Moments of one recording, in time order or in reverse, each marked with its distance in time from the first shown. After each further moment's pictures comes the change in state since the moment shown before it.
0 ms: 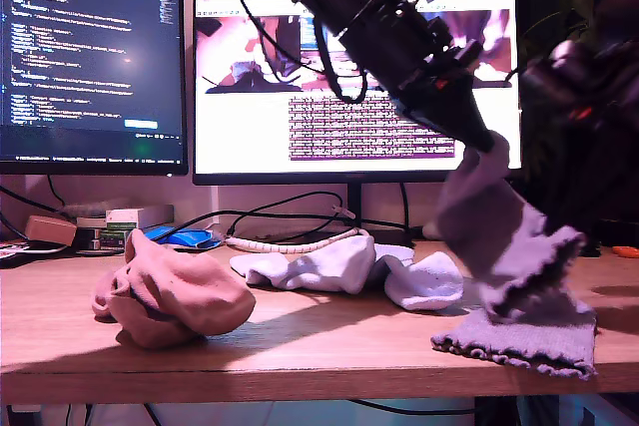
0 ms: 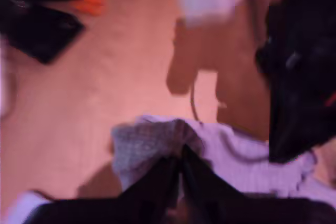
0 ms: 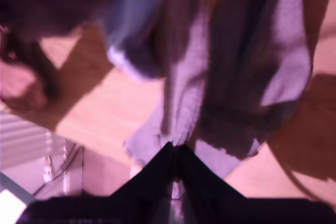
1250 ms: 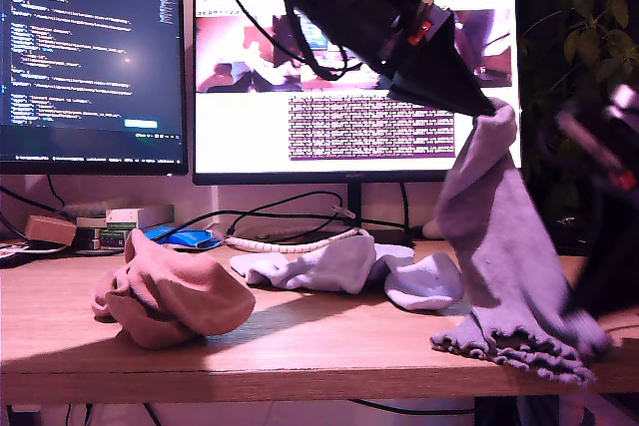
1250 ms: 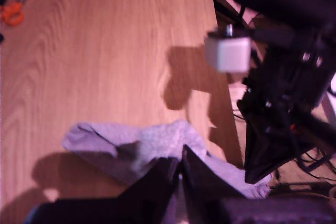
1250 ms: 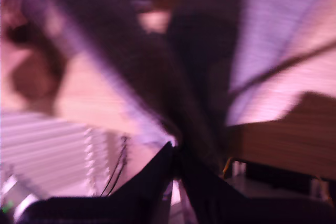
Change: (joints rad) left arm 0.056 0.003 0.089 -0.191 0.280 0.061; right arm 0.066 -0.167 -0.439 0.449 -0.026 0.319
